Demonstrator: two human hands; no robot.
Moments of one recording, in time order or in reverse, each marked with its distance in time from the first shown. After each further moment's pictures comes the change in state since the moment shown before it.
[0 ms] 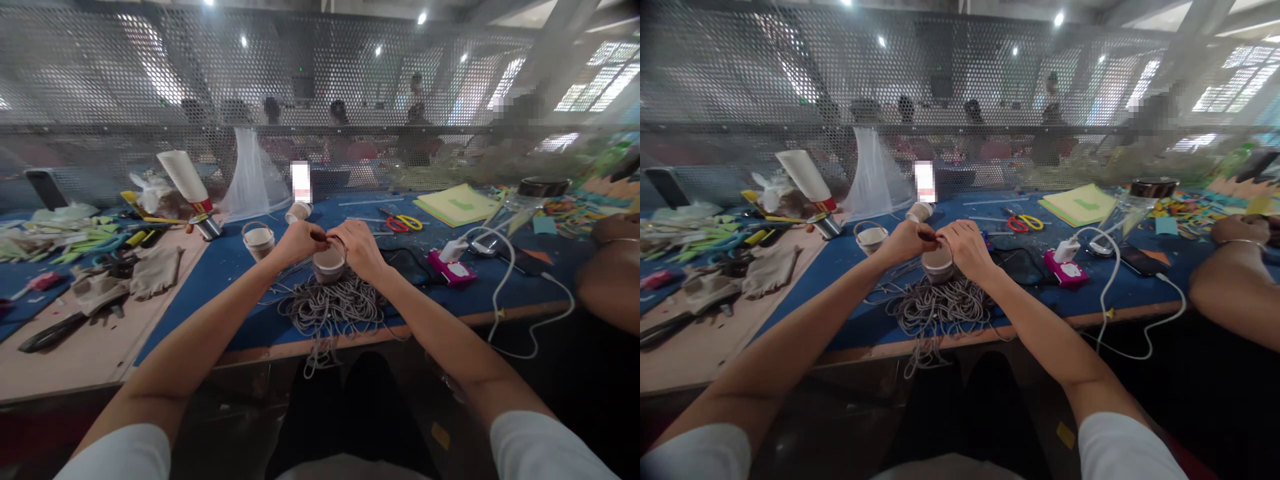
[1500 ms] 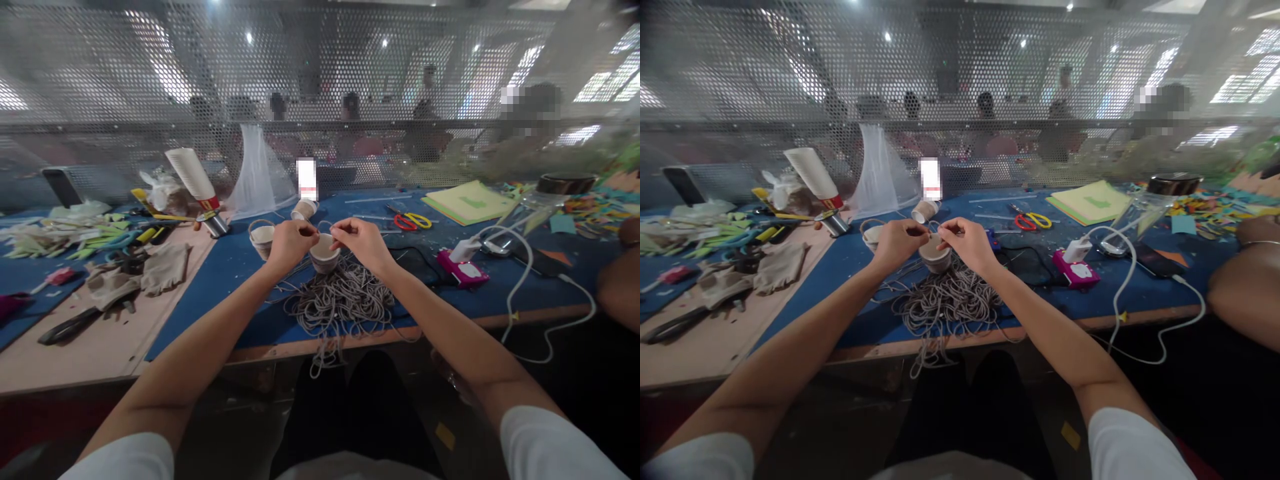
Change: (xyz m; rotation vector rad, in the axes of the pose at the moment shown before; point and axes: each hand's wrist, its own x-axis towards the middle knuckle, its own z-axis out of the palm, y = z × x) left_hand -0.022 0.002 -0.010 0.117 0.310 -0.156; right_hand 0.013 -0.016 0.000 0.898 -0.025 0.633
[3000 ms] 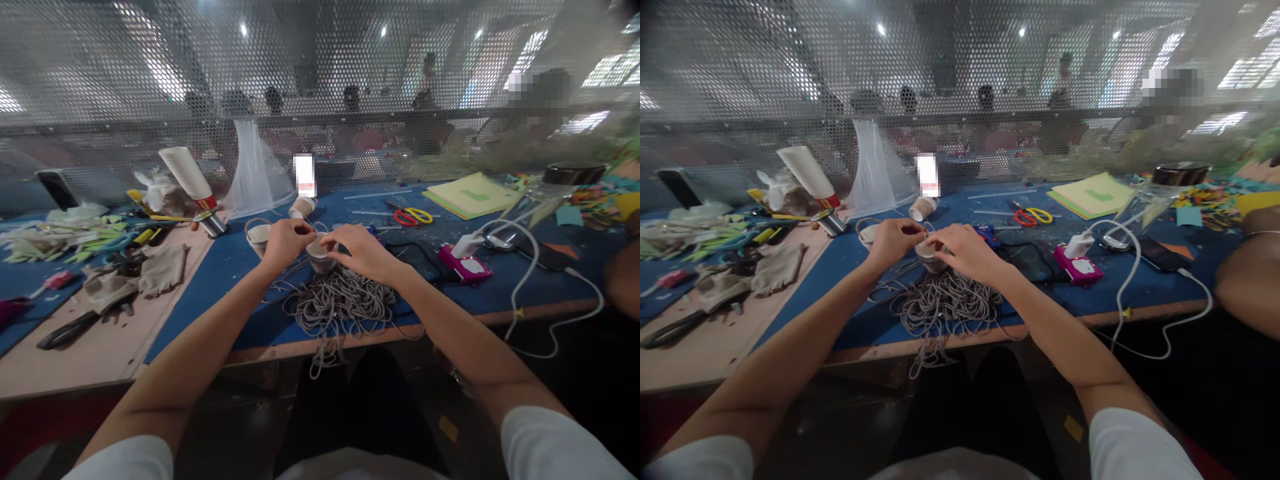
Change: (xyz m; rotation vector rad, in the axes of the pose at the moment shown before) left_hand 0.004 -0.008 0.001 -0.057 -0.059 0.017; right_hand -0.013 -0.013 -0.018 -0.702 -0.344 -0.438
